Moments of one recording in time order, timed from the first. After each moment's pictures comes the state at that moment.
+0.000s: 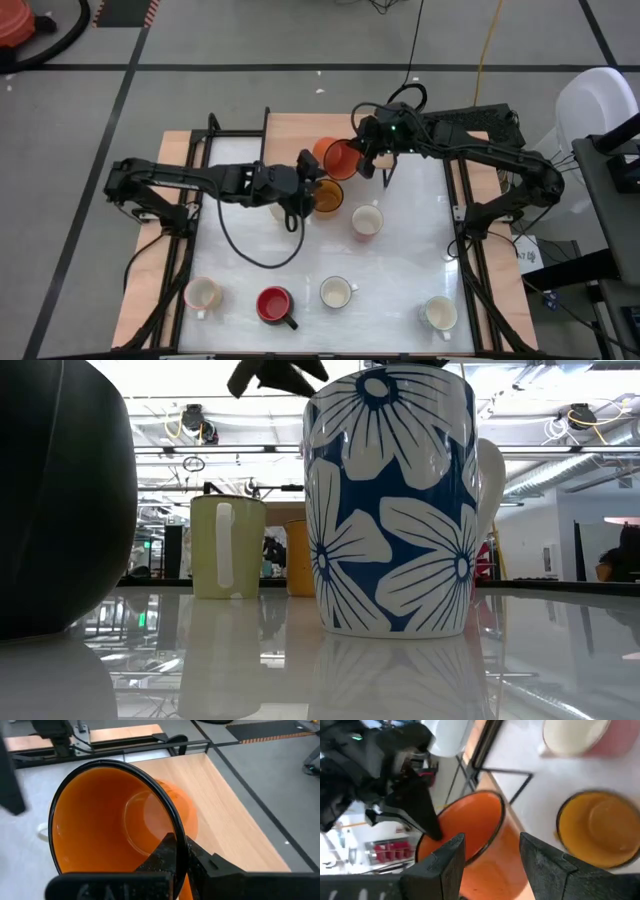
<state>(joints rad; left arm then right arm) -0.05 1.52 1.40 -0.45 -0.48 1.15 -0.35 1.39 1.37 -0.55 0.01 -0.07</state>
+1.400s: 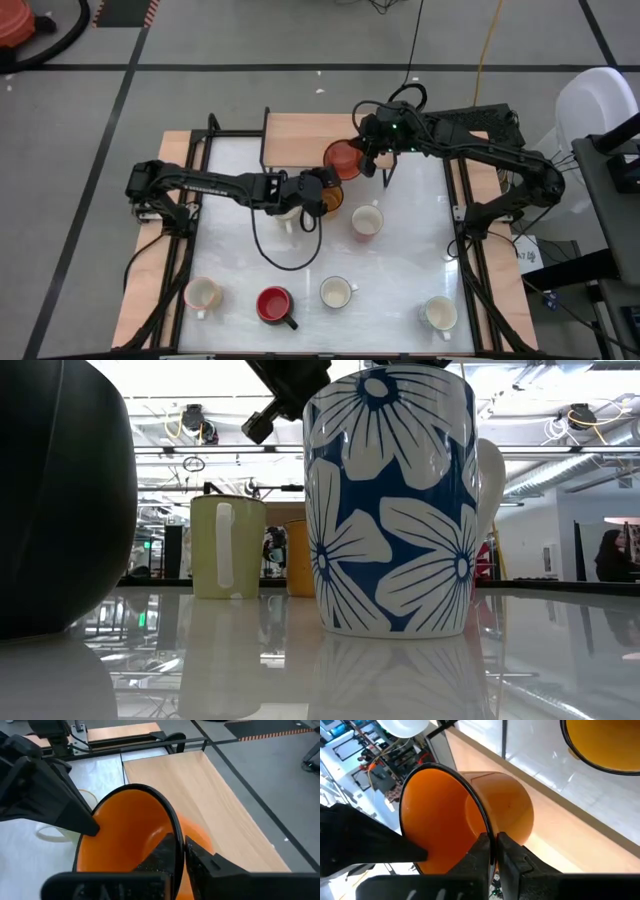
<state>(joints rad) -0.04 1.69 1.40 -0.32 -0.74 1.73 -0.35 1.39 1.37 -0.56 0.00 -0.06</state>
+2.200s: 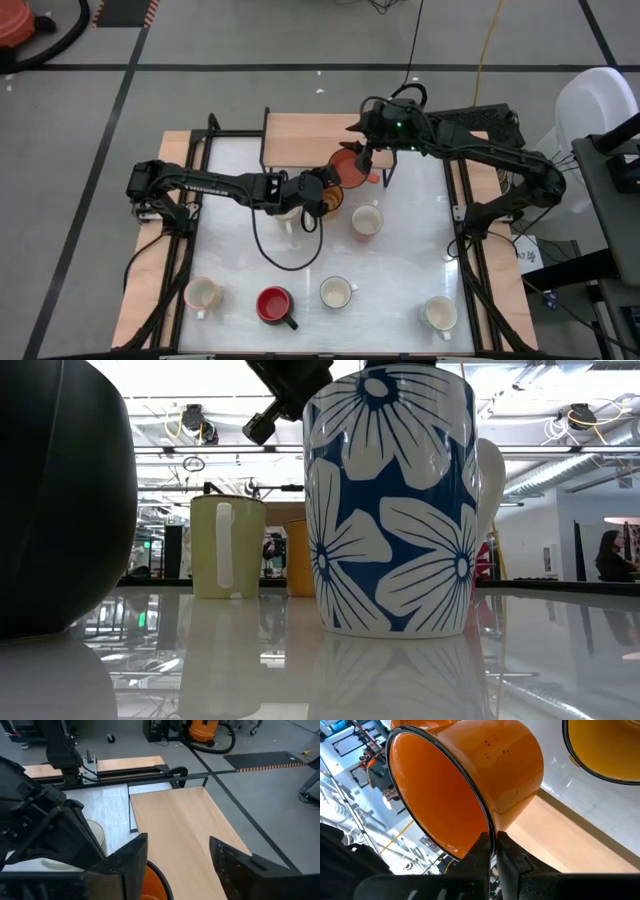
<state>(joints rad) -0.03 1.69 1.40 -0.32 -0.73 1.68 -0.35 1.38 1.37 -0.43 0.00 -0.10</state>
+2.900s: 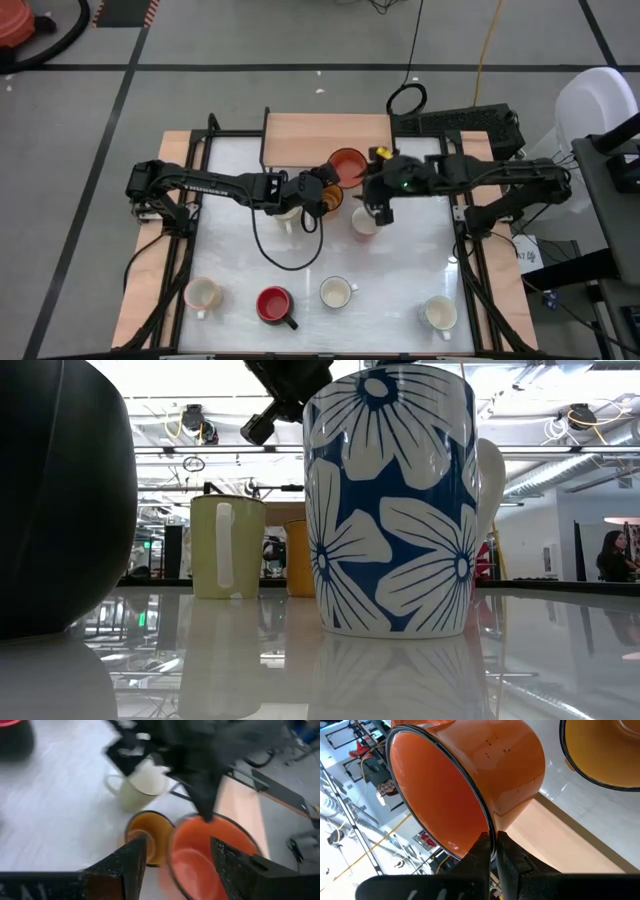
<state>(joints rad) -0.03 1.68 1.40 -0.34 -0.74 1.61 0.05 1.33 1.37 -0.72 0.24 -0.39</state>
